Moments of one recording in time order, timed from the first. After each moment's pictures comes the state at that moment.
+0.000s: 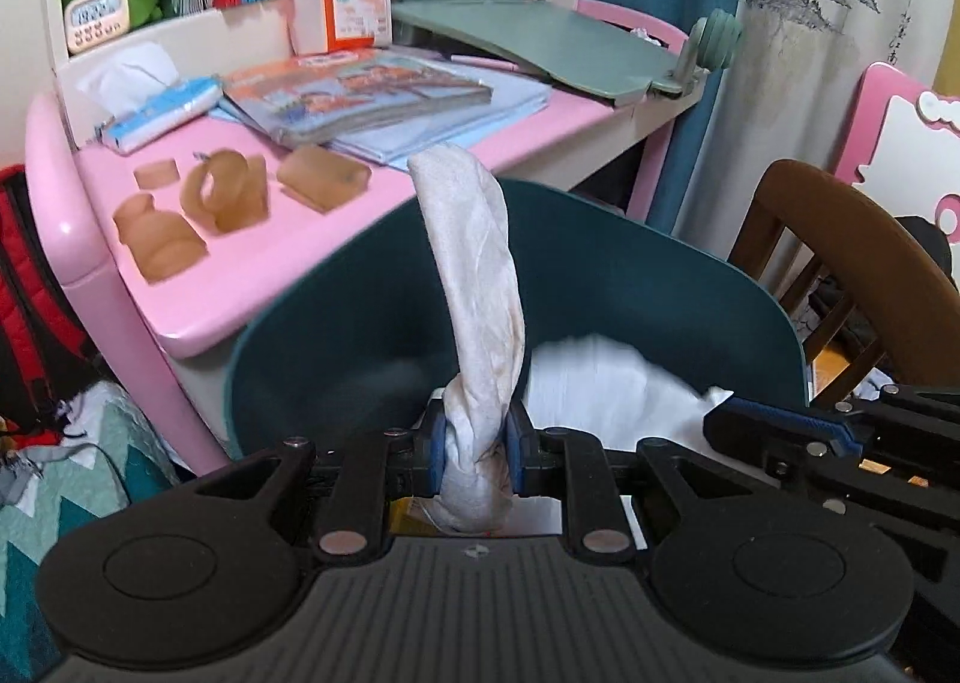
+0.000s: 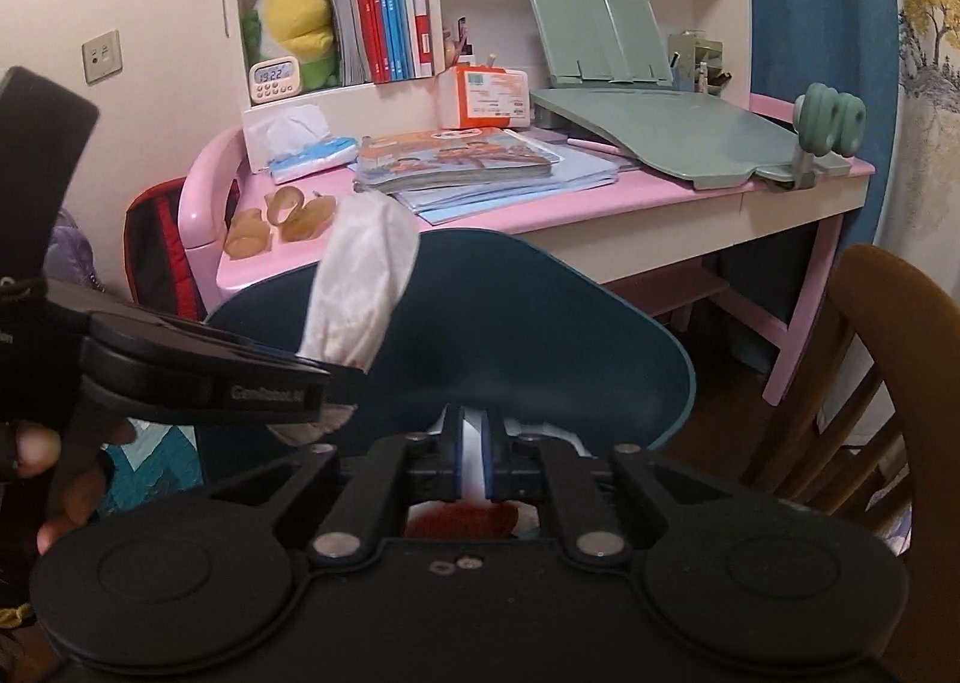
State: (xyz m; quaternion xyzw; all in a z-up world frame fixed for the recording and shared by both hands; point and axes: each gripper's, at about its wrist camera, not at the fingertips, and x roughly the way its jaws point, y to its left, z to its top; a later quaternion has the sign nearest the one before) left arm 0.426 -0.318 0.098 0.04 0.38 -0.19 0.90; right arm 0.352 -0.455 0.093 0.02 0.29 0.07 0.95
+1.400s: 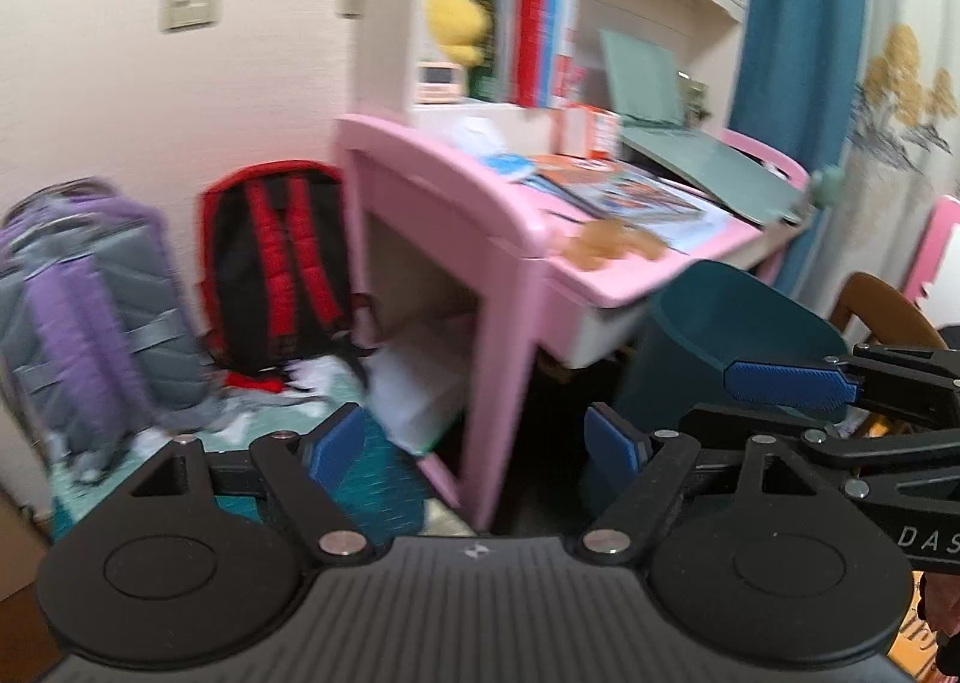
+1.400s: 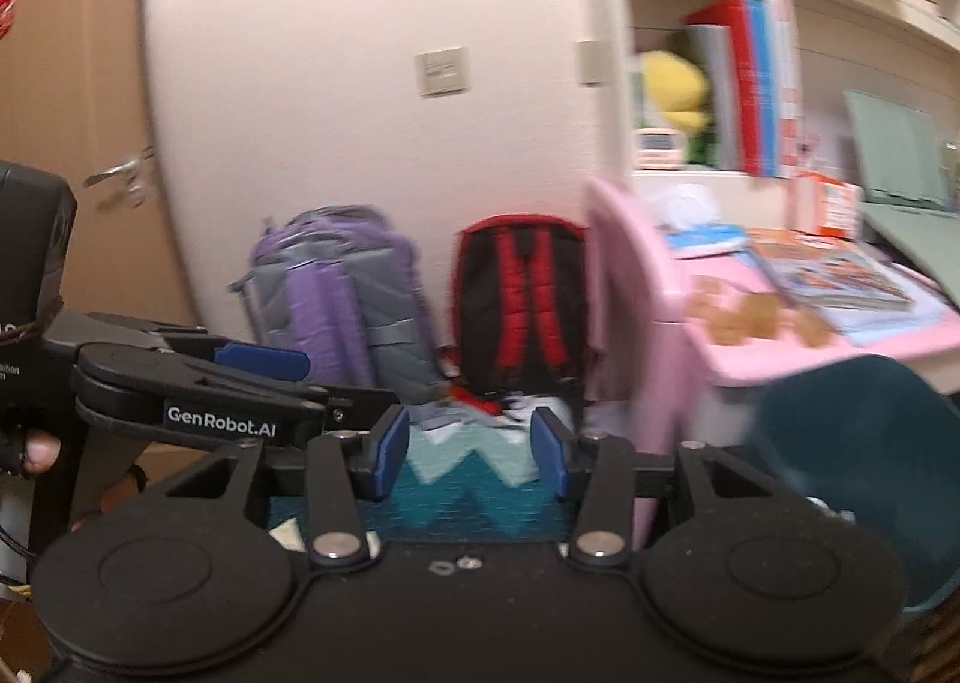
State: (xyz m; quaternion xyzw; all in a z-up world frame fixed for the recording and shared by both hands) left arm 0.249 -0.059 0.176 -0.03 0.30 -0.06 0.95; right arm 0.253 -0.241 0.170 -0.02 0.24 0.32 0.92
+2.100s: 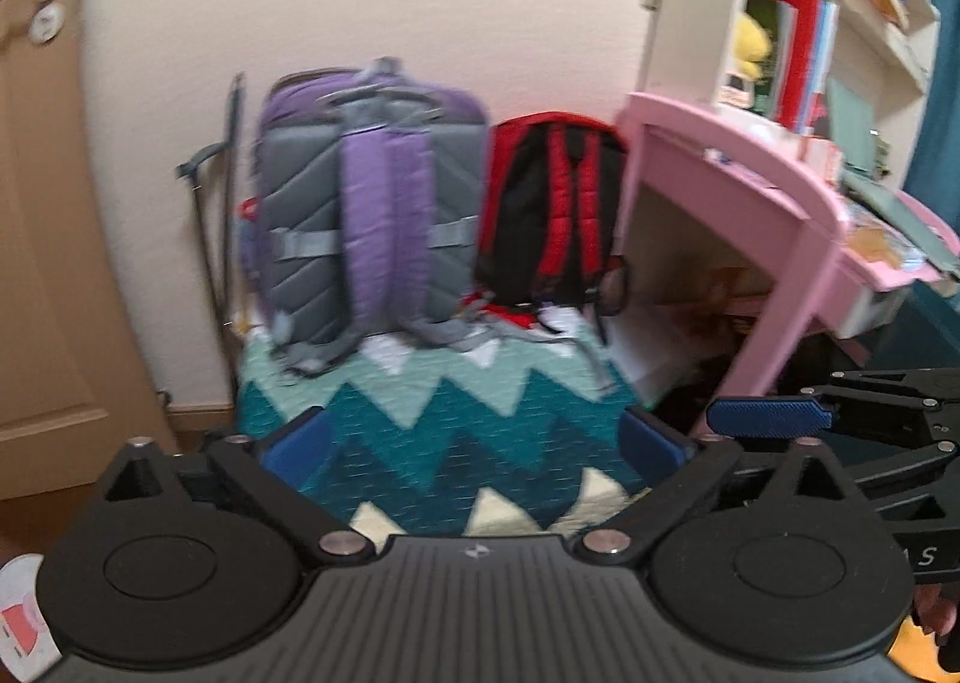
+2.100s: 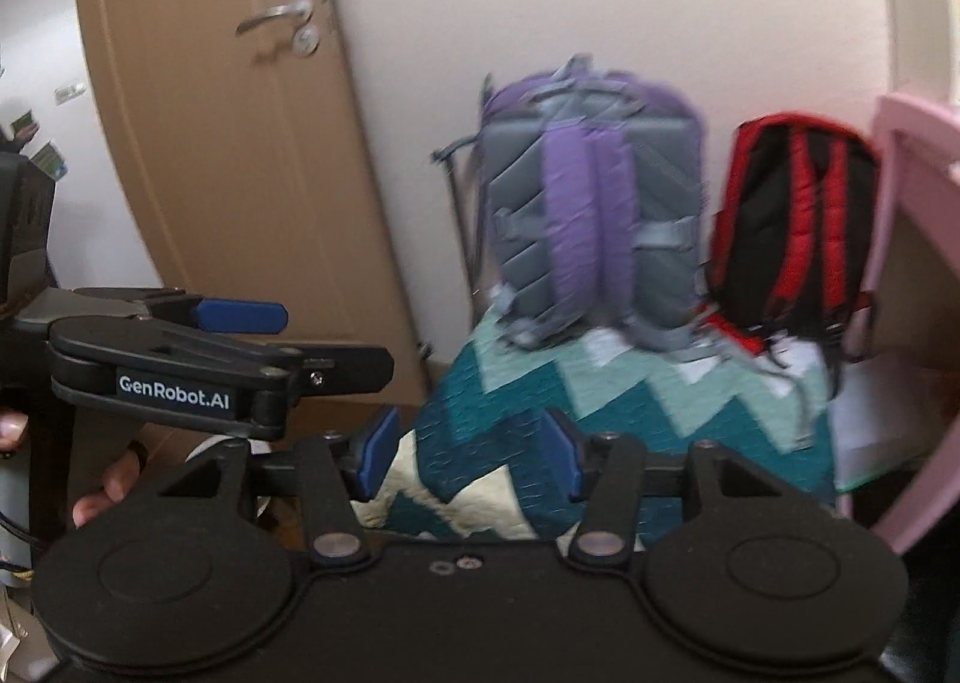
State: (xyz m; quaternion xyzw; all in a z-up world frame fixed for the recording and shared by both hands) left arm 0.151 0.180 0.091 -0.09 0.30 0.09 0.95; right arm 0.229 0.000 0.079 -0.07 0.31 0.47 0.83
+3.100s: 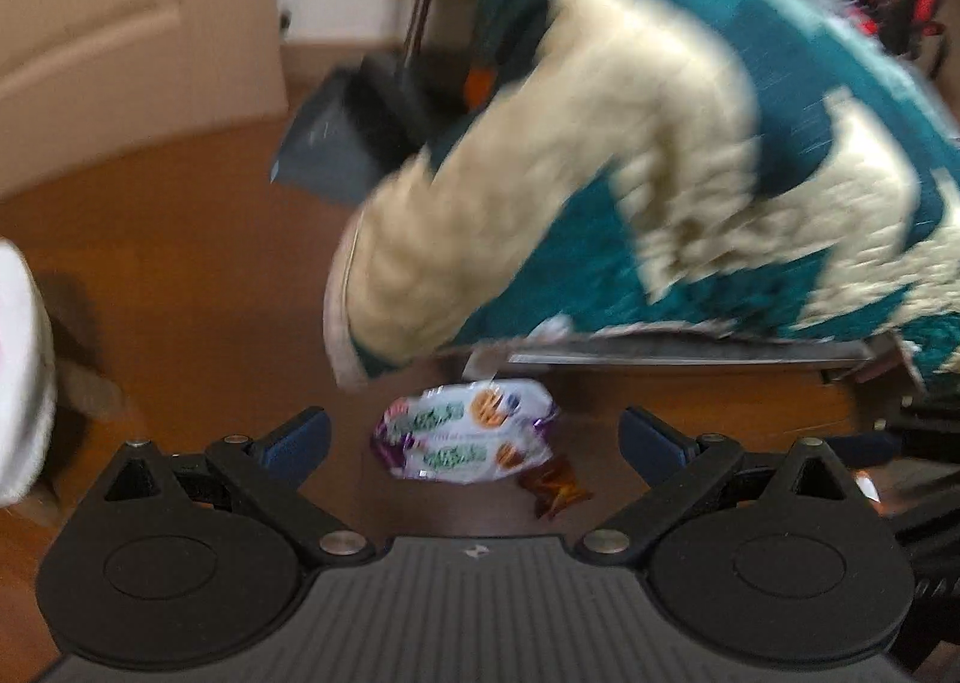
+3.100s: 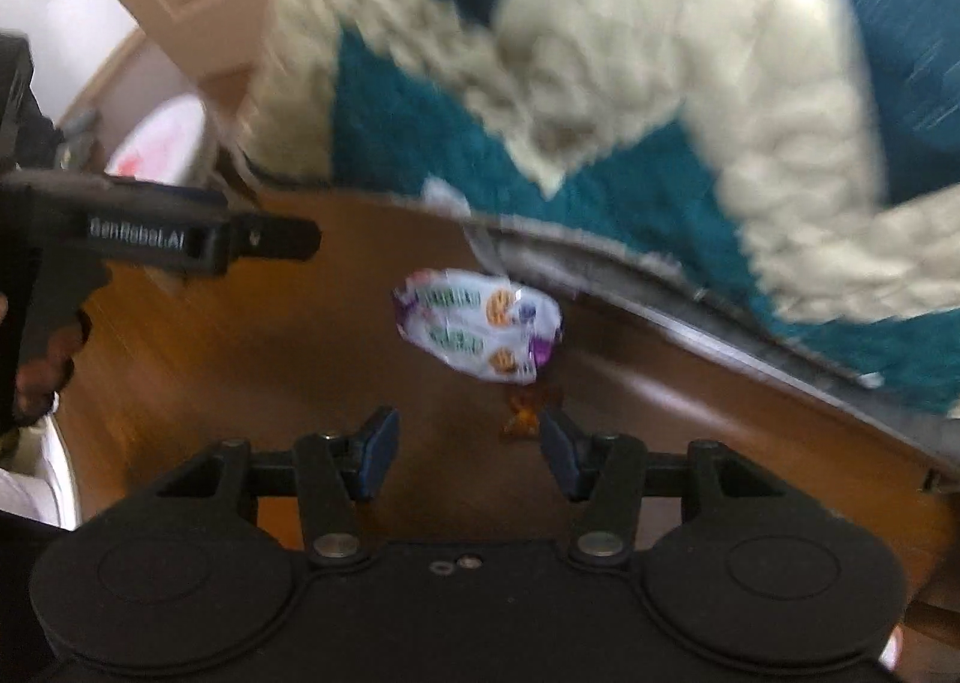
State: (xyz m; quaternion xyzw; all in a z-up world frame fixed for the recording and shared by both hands) left arm 0.138 0.386 -0.326 -0.21 0.51 0.17 0.82; right arm 0.243 0.186 -0.338 -0.20 0.56 0.46 0.66
